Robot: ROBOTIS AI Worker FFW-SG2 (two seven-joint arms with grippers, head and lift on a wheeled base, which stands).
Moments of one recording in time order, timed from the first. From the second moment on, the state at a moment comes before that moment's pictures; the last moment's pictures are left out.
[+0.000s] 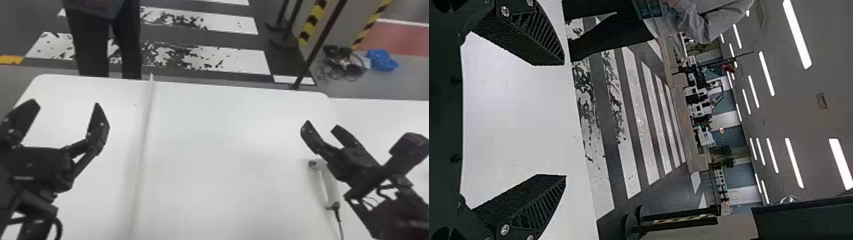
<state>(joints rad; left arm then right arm) 0.67 0.34 -0.10 -2.32 0.16 -0.03 0.27 0.46 -0.01 -0.38 -2.15 -0.34 0.42 0.36</state>
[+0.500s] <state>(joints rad) 0.67 0.34 -0.09 -2.31 0.18 -0.05 0.26 0.46 -0.01 -0.38 -2.15 -0.34 0.39 0.36</state>
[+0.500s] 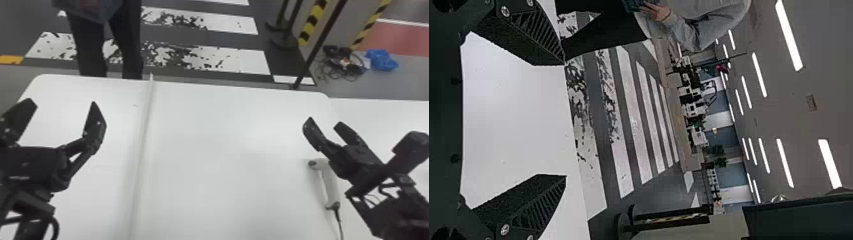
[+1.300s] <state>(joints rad) 0.67 0.34 -0.09 -2.30 0.18 -0.07 0.25 0.45 -0.01 -0.38 -2.13 -0.34 0.38 0.36</state>
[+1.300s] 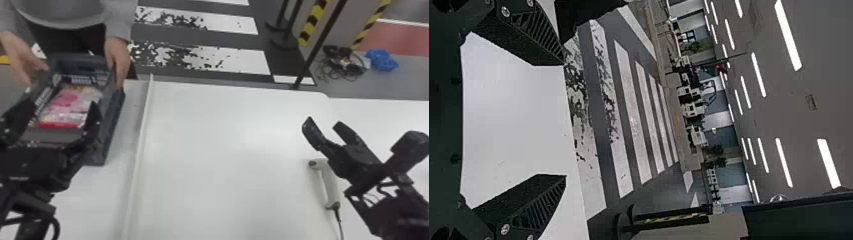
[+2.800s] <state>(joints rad) 0.19 0.30 -0.06 -2.03 0.37 0.40 0.22 0.41 -0.03 -0.37 -2.04 -0.28 0.37 0.37</state>
